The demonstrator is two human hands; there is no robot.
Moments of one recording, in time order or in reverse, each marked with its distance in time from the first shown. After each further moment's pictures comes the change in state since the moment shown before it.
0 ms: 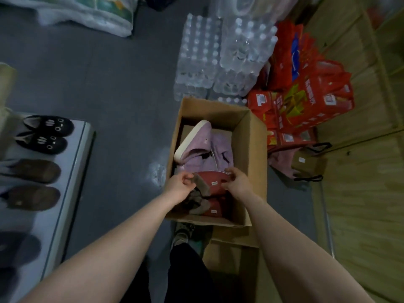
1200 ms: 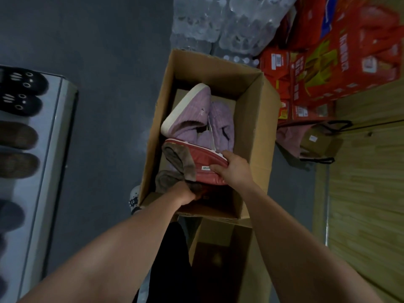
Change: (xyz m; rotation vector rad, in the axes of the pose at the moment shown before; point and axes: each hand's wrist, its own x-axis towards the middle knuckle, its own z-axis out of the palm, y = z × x) left_hand 0.053 -0.050 0.098 0.246 -0.338 -0.390; right_hand 0.067 0.044 0.014 -0.336 -0.004 -0.215
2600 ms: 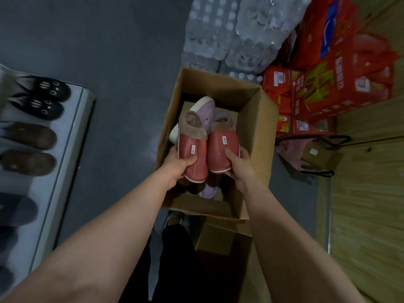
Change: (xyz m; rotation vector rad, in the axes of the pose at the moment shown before) left_hand -0.041 0.025 -0.064 -0.983 0.187 0.278; right_hand -0.005 -0.025 -0.023 1.119 0.010 0.363
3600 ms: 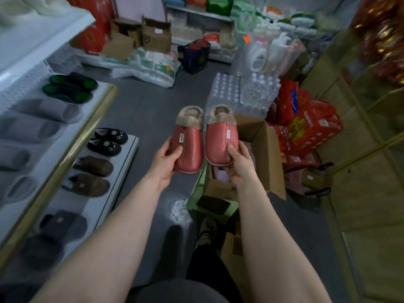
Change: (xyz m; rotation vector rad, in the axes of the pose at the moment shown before) left_hand -0.278 -0.036 -0.218 -0.270 -0.074 0.572; right_hand -0.304 0.098 0.124 0.299 -0.193 -0.419
